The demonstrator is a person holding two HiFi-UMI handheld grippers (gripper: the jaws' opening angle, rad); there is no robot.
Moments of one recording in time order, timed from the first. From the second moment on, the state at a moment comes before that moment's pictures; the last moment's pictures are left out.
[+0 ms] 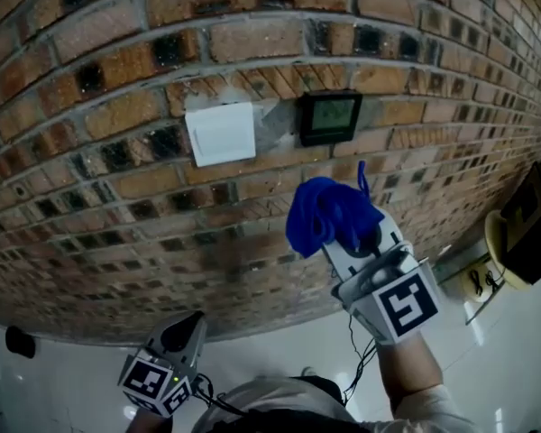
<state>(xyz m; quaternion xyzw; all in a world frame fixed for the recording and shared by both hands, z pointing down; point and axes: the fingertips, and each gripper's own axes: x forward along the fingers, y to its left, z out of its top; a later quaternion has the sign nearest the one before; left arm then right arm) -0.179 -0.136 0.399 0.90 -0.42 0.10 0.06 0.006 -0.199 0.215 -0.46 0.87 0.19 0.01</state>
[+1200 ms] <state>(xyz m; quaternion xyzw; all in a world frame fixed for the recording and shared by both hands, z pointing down) -0.089 -0.166 0.399 0.88 -0.46 0.08 0.09 0.173 -0.307 0.153 -0.53 0.81 0.26 0.00</state>
